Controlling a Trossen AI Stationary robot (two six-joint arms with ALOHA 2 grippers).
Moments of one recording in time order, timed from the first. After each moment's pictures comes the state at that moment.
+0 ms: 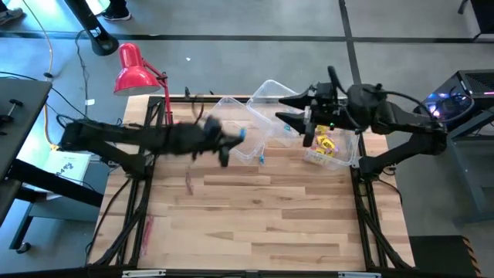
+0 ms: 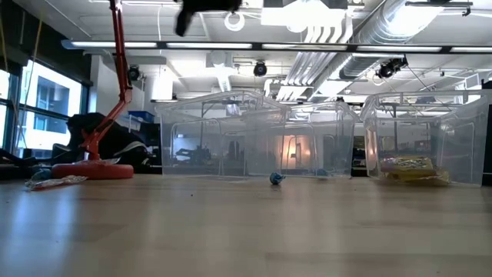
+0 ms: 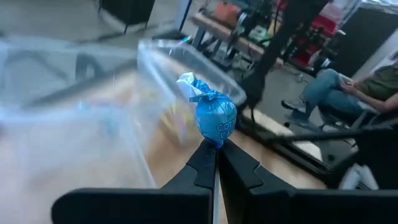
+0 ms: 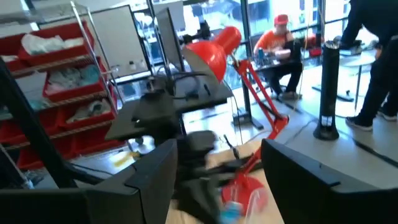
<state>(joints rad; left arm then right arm) -0.04 1.26 1.03 -0.05 -0.30 -0.48 0.04 1.25 1.60 -0.38 0.23 0.20</state>
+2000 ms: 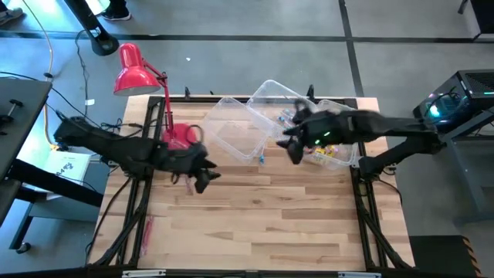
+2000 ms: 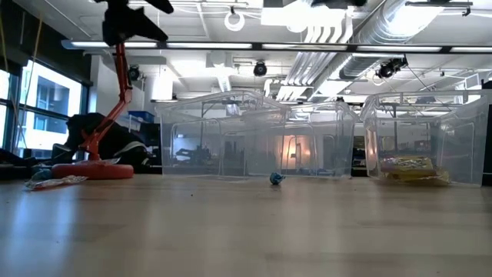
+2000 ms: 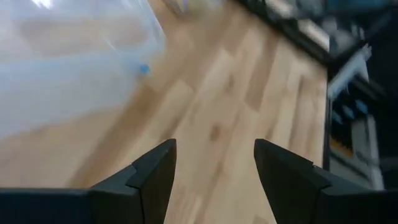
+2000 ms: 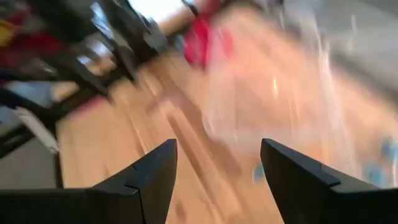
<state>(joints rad) -0.27 1.11 0.93 -0.49 -0.29 -0.74 0.07 1.31 1.49 -0.84 0.26 0.57</state>
